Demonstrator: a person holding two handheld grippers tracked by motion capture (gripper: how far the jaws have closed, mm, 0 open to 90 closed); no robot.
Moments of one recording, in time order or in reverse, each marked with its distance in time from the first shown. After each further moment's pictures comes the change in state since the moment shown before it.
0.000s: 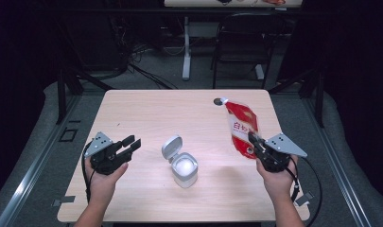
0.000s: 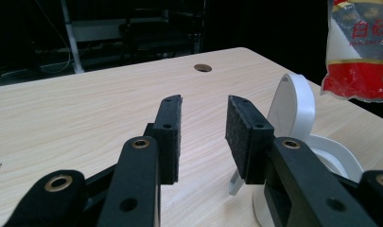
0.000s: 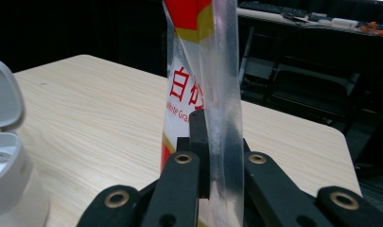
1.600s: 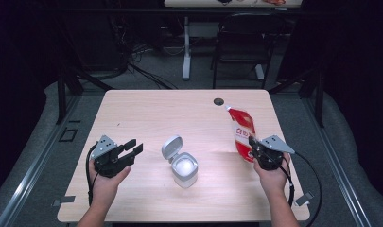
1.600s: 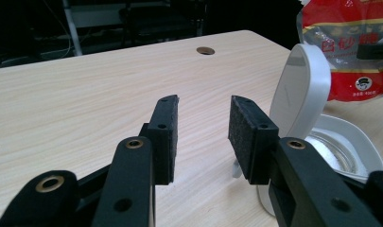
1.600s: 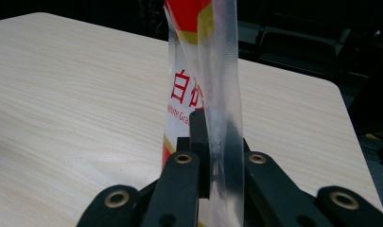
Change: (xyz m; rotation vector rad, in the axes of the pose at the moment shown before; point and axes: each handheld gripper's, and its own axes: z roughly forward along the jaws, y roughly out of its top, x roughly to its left) left arm -0.001 -0.012 0.007 0.055 0.010 0.005; right arm -0.016 -0.046 0.038 0.123 -0.069 0.030
